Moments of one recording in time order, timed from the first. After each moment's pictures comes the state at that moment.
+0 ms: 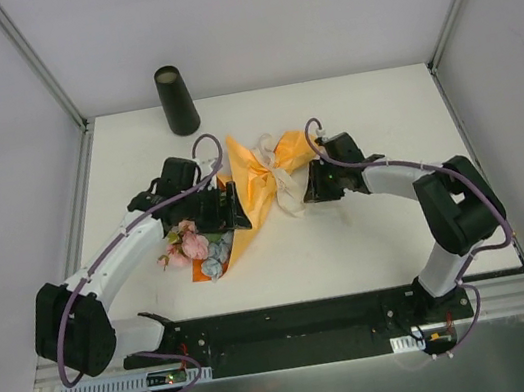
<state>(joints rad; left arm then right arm) -0.44 1.29 0.93 -0.62 0.49 -0.45 0.44 1.68 0.91 -0.15 -0.25 0.49</state>
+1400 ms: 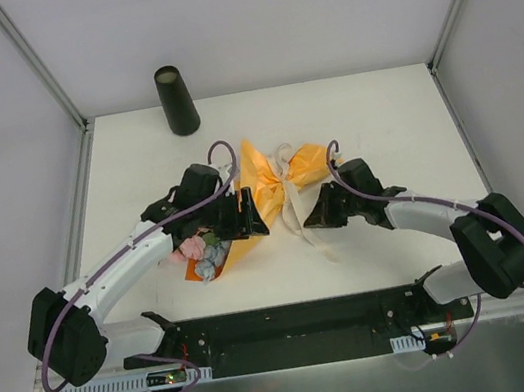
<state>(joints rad) -0.64 1.23 0.91 -0.54 0.40 -0.66 0.51 1.35 0.58 -0.01 -0.39 0.80</state>
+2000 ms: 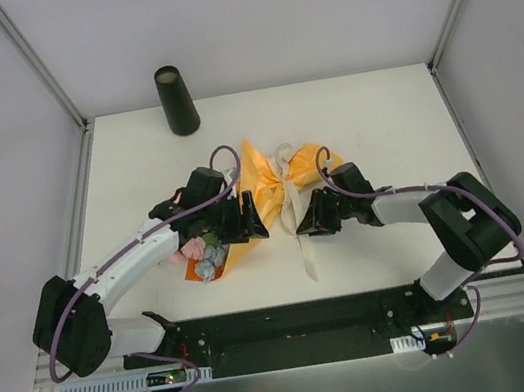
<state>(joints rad) -0.64 1.29 0.89 -0.50 0.38 -0.69 0.51 1.57 0.59 0.10 -0.50 0.83</state>
